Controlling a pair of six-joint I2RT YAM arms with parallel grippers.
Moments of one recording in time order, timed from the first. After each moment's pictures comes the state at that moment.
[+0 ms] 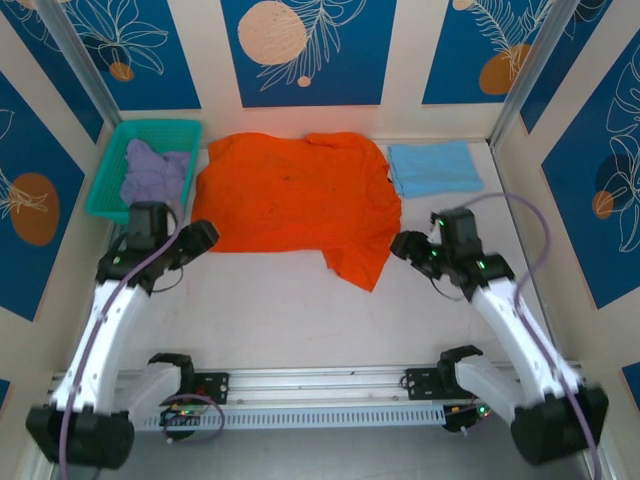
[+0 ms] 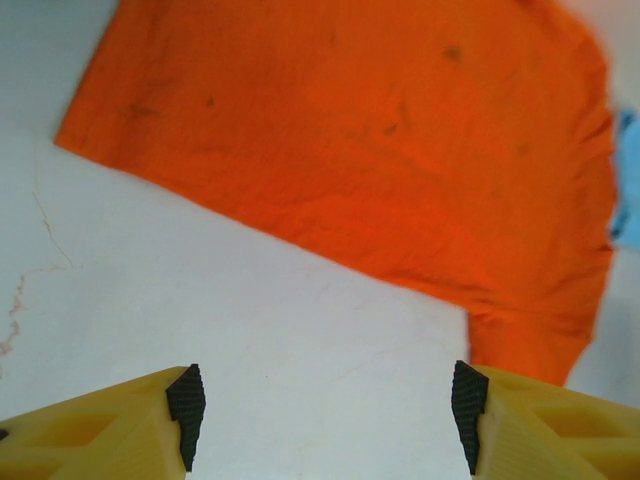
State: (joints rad) left arm -0.12 1.01 0.98 -0.82 0.15 -0.63; right arm 0.25 1.03 0.84 -0.69 -0.27 0.73
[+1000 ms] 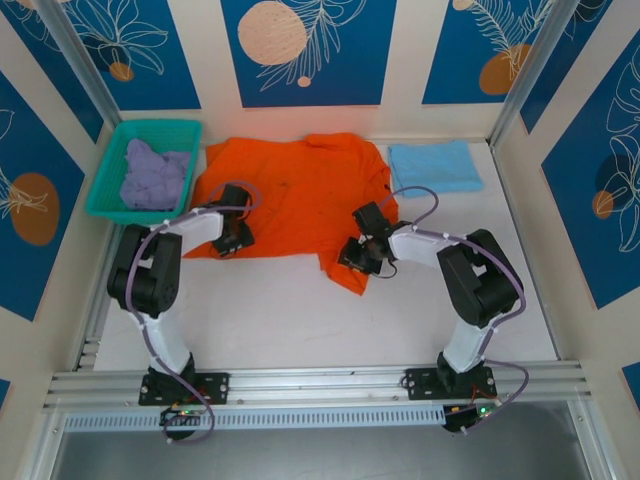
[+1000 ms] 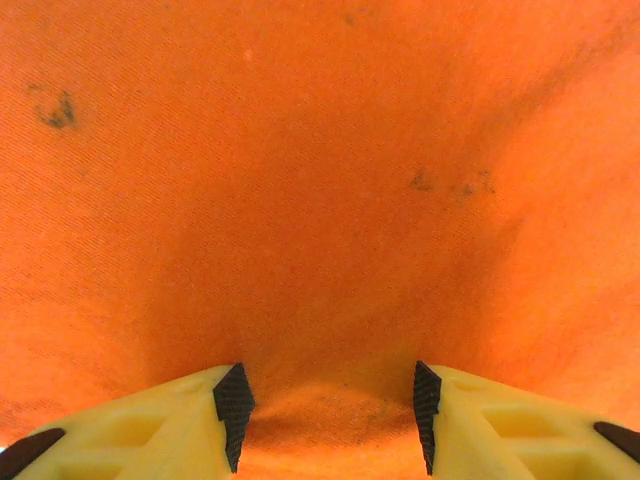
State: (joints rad) left arm -0.29 1.82 1.09 -0.54 -0.13 -0.69; right arm 0.53 1.75 0.94 -0.36 -0.25 0.83
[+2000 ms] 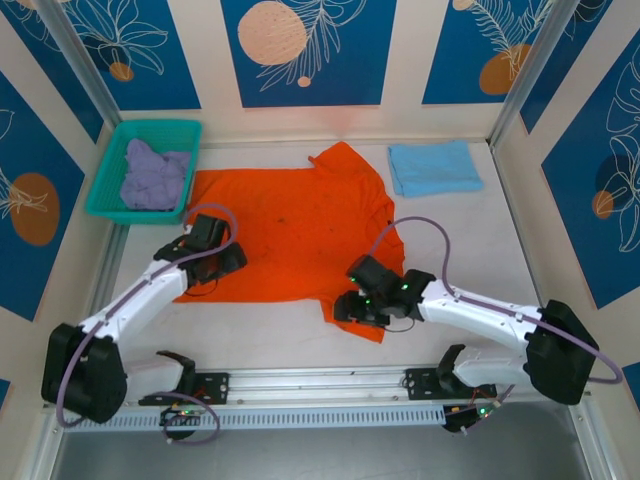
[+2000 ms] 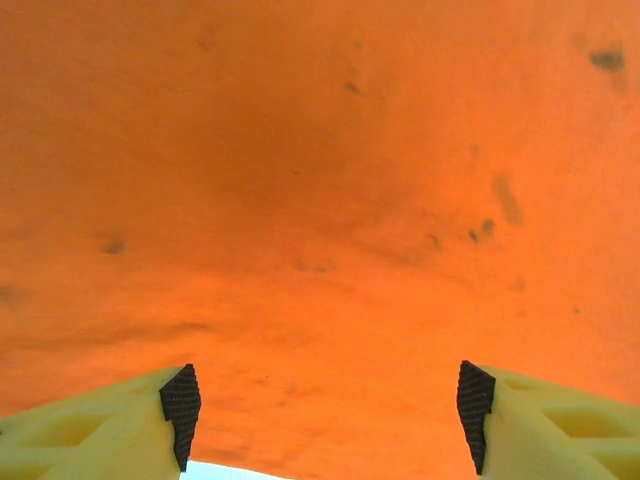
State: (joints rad) left arm -0.35 1.18 0.77 -0.65 -0.13 -0.74; right arm 0.94 1.22 0.73 -0.65 -0.14 0.97
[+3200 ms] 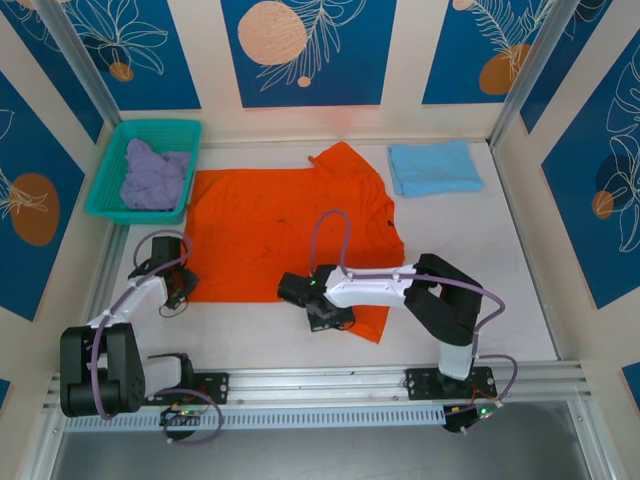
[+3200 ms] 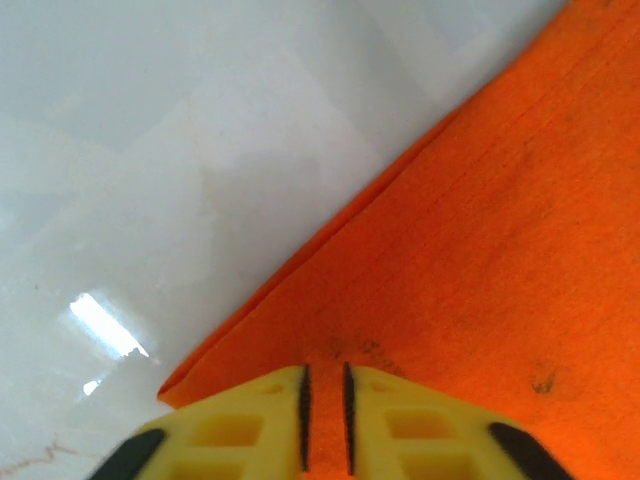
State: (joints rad) left arm 0.07 1.21 0.53 -0.50 -0.13 -0.80; right arm 1.12 1.82 1.14 -0.93 0.17 0.98
